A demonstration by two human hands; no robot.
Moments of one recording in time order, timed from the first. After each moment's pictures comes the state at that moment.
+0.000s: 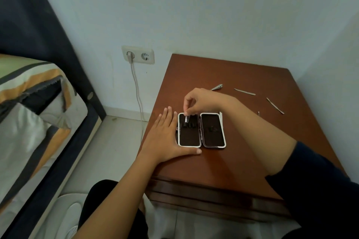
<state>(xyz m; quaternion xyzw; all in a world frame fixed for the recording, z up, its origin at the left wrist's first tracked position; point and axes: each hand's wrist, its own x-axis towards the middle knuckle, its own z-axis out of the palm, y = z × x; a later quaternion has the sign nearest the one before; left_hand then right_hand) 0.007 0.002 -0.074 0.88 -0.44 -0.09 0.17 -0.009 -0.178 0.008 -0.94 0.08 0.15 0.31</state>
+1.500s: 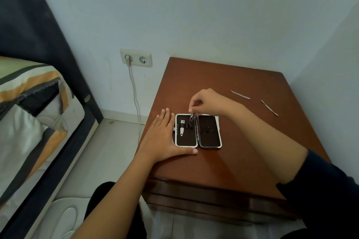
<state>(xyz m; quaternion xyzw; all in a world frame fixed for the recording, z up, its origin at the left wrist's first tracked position) 0.008 0.002 -0.071 0.87 -0.44 -0.10 0.19 -0.029 -0.186 0.009 -0.95 0.10 0.08 0.28</state>
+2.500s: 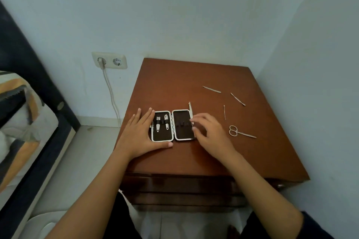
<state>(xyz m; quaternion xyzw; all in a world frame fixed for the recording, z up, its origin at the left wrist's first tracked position) 0.012 0.001 -0.077 0.86 -0.45 -0.07 0.20 -0.158 -0.164 -0.050 -0.92 0.20 -0.20 0.27</state>
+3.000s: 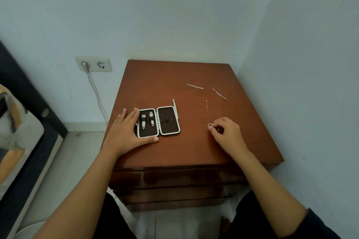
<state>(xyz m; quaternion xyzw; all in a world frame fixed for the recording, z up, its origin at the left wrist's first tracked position) 0.005 0.004 -0.072 0.87 -0.44 -0.08 0.21 -0.229 -0.204 -0.058 -0.87 0.36 -0.22 0.26</state>
